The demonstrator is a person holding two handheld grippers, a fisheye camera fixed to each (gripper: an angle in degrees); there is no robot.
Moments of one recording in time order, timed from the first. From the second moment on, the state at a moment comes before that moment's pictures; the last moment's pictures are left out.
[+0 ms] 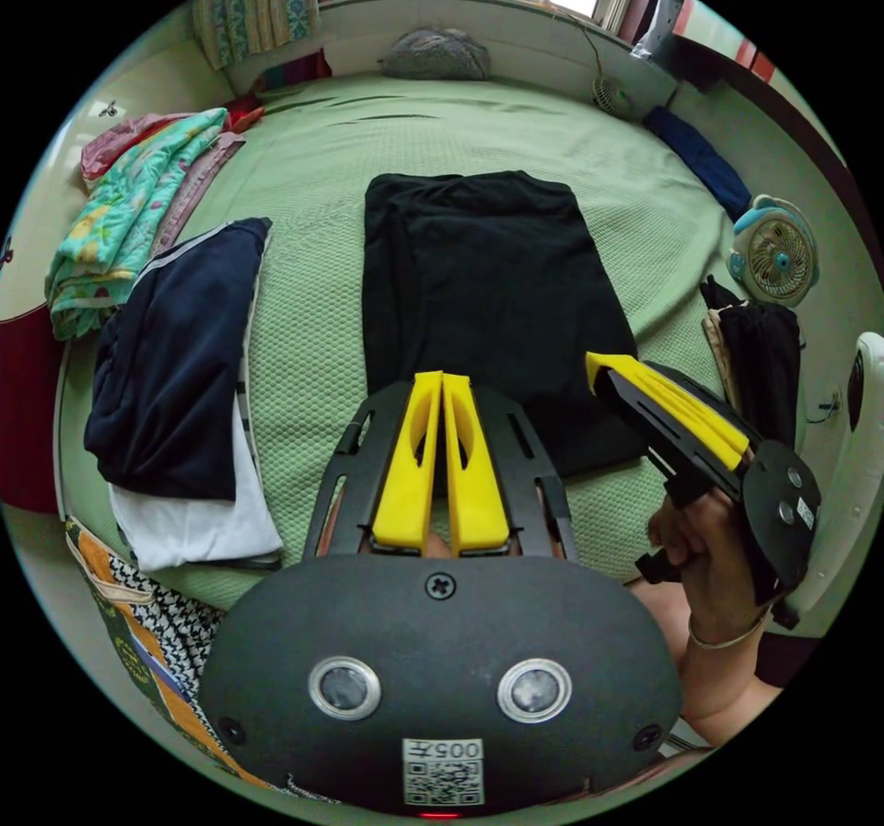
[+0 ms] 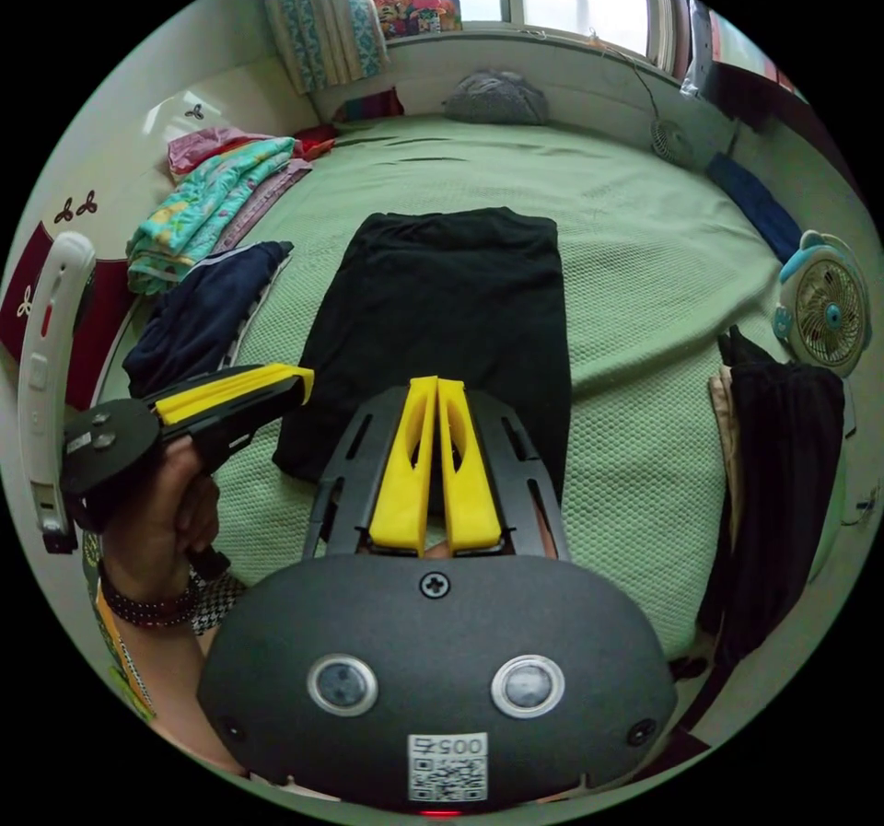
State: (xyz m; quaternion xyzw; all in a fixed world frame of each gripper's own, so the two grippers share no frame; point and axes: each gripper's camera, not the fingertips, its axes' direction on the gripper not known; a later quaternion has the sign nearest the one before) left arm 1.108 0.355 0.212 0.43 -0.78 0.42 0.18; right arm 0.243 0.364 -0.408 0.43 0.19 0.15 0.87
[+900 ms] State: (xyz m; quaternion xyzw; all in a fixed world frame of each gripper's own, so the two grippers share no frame) left arm 1.144 0.419 0.164 0.43 -0.73 0.47 0.24; right arm 0.225 0.311 -0.402 0.41 0.19 0.12 0.88
